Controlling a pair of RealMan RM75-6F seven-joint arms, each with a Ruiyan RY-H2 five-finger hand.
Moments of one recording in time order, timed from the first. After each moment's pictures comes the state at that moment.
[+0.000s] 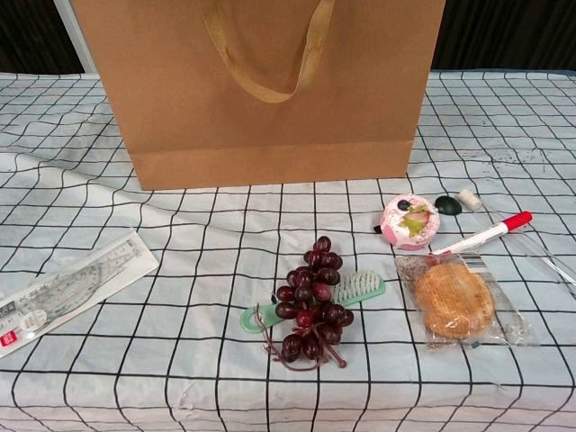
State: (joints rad) left arm -0.87 -1.39 -0.47 -1.64 1.48 1.25 0.25; right arm 0.02 -1.19 0.17 -1.54 -1.36 1.56 -0.02
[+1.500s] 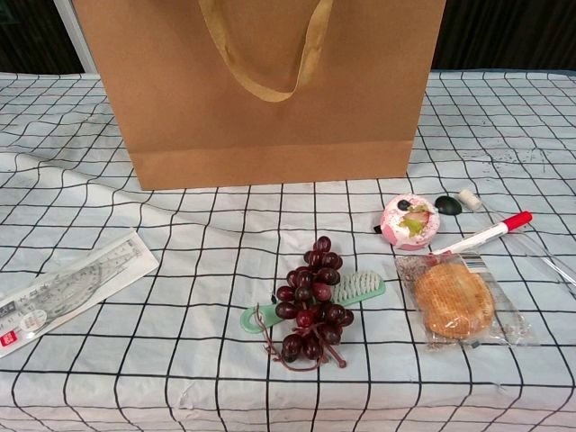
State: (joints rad) left arm -0.85 -1.31 -0.43 -1.69 1.23 1.20 0.18; right arm 0.01 -1.18 0.17 -1.56 -1.38 1.58 -0.03
